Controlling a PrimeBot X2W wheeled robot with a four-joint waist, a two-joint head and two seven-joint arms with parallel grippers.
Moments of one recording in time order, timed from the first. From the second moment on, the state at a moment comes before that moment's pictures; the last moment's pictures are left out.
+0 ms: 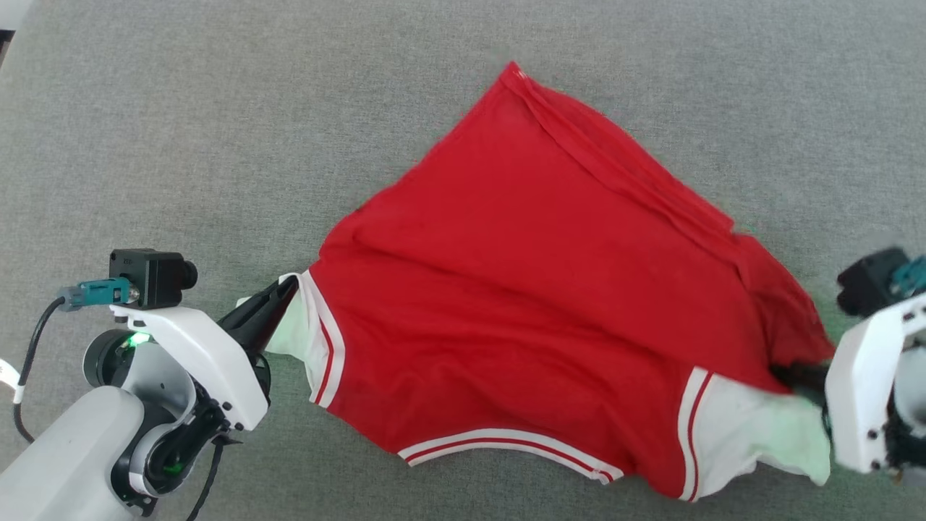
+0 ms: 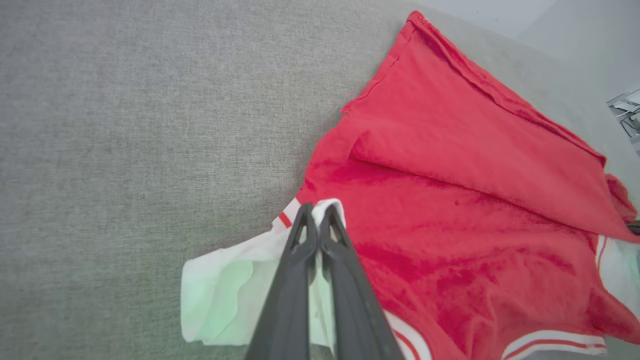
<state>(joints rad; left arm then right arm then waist) -0.42 0.71 -0.65 0.07 -1.10 0.05 0.12 -0.19 -0.57 0.09 -0.18 0.75 0.13 1.07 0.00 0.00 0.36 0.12</state>
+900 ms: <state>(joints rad) -0.42 0.69 -0.65 0.04 -1.11 0.06 0.11 -0.22 -0.47 -0.07 -0.41 0.63 0.13 0.87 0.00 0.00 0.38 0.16</state>
